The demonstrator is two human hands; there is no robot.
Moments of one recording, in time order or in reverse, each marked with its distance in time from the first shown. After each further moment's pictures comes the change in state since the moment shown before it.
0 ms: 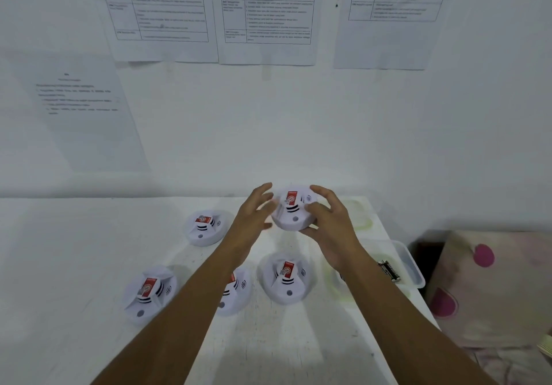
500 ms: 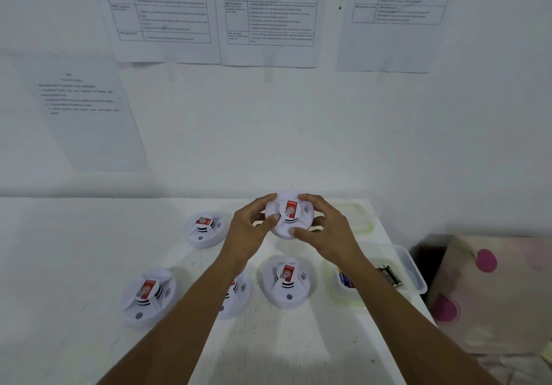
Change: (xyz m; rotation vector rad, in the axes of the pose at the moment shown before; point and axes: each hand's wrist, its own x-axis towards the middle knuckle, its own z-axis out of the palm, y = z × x) left_hand -0.008 -0.012 -0.003 0.110 0.101 0.139; right_hand 0.008 0.013 -0.018 -0.695 -0.137 -0.344
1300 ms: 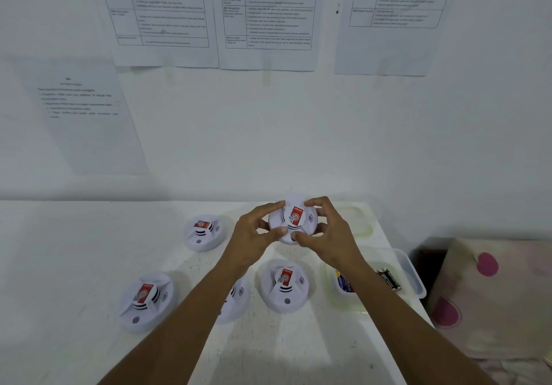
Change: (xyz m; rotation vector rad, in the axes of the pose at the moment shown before) left_hand -0.002 0.000 0.006 0.051 -0.090 0.013; right_hand 0.000 0.003 -0.005 -0.022 0.040 0.003
